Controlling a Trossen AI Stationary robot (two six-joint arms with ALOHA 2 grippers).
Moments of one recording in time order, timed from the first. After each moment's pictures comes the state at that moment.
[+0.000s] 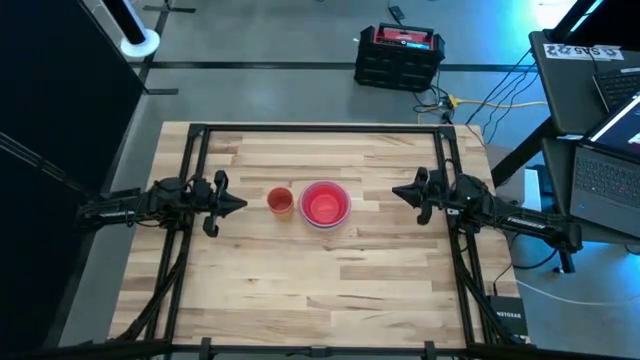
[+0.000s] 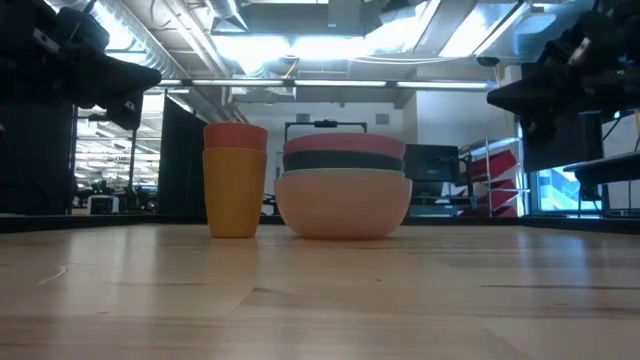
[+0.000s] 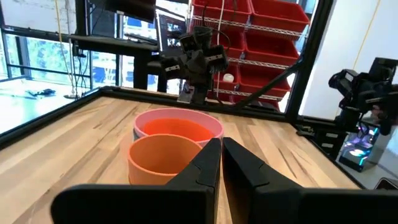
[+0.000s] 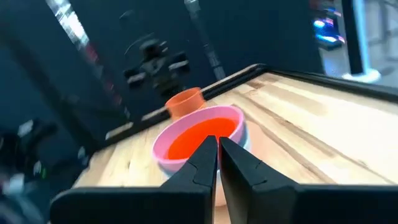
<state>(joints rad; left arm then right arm) 0.13 0.00 0.01 0.03 0.11 -0.10 -0.29 0.13 0.01 0.08 -0.13 0.37</state>
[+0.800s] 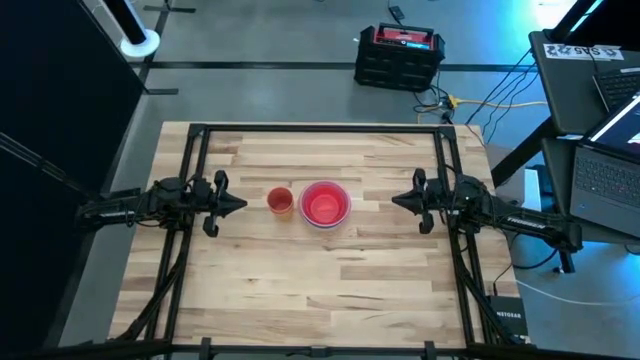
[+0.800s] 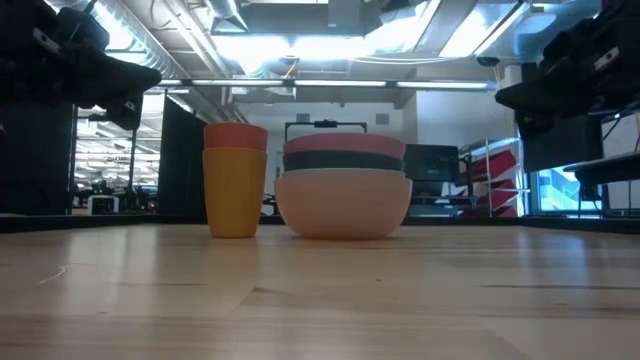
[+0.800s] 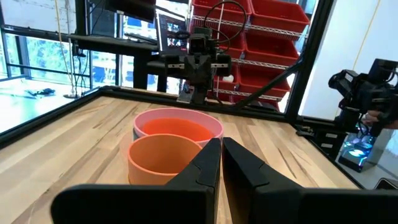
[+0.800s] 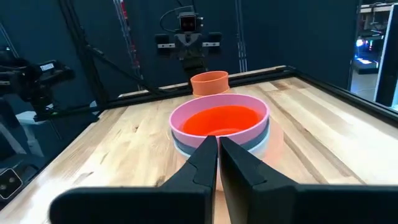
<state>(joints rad) 0.13 0.00 0.01 0.03 0.11 -0.13 -0.29 0.13 0.01 0.07 -0.26 0.17</state>
